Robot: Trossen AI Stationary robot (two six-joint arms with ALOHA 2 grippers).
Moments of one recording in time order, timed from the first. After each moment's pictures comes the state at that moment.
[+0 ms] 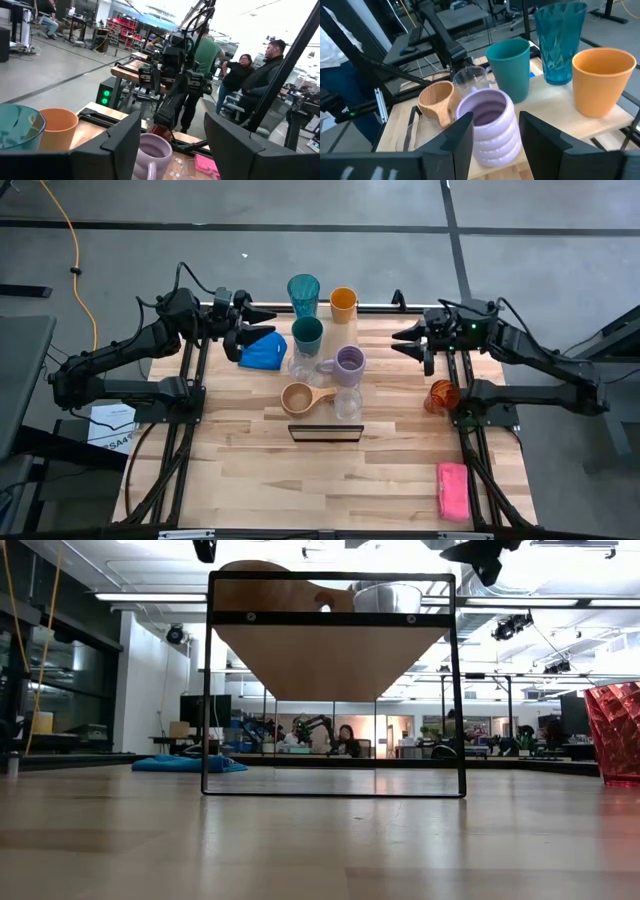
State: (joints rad) left arm 0.54 0.89 0.90 0.05 0.35 -0.34; right arm -0.40 0.78 0.91 -0.40 -0.30 0.17
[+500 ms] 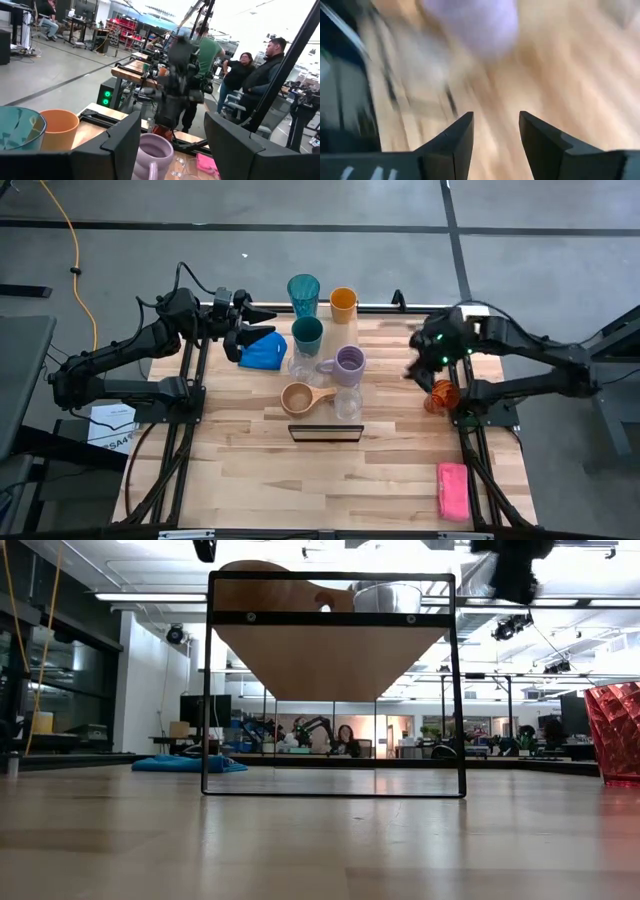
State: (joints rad) left arm 0.54 0.89 0.90 0.05 0.35 -0.32; right arm -0.28 0.97 1.11 -1.02 -0.23 0.33
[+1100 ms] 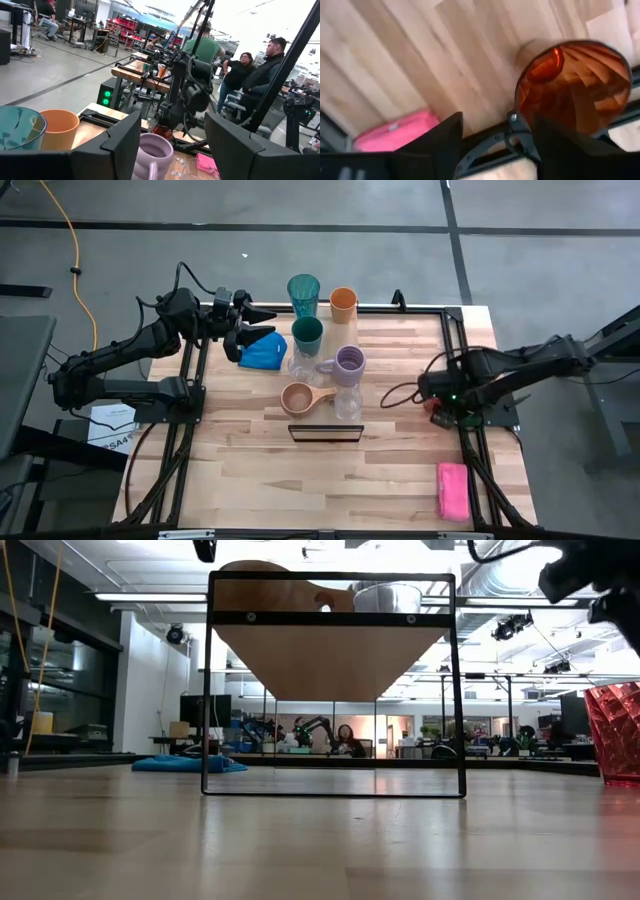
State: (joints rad) left arm 0.54 0.89 0.90 0.05 0.35 -0.32; right arm 0.16 1.02 0.96 -1.47 -0.12 0.66
